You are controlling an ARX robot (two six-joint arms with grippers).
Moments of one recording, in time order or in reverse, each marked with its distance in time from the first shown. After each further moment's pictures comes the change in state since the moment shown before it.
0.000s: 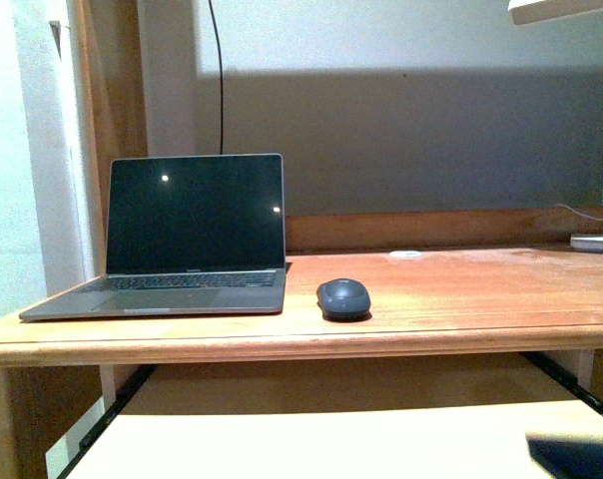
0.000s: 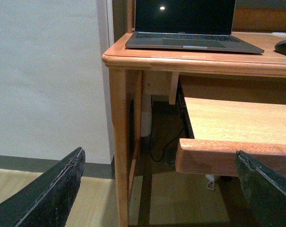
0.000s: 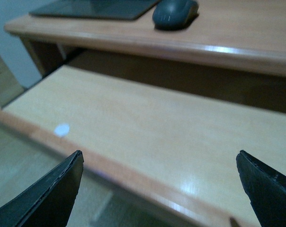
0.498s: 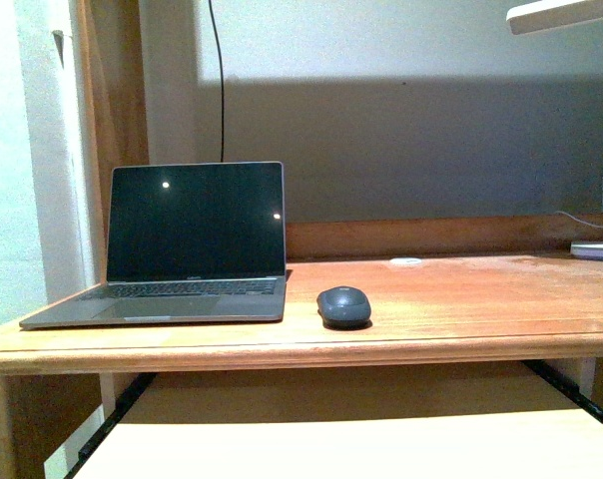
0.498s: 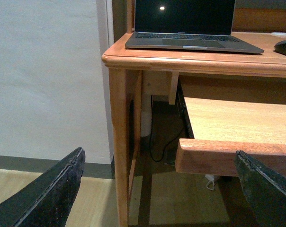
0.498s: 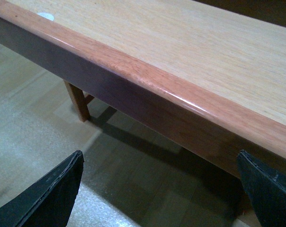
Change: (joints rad) left arm 0.000 0.000 0.000 0.000 0.000 0.000; right arm 0.086 0.195 -0.172 0.196 0.102 -0.211
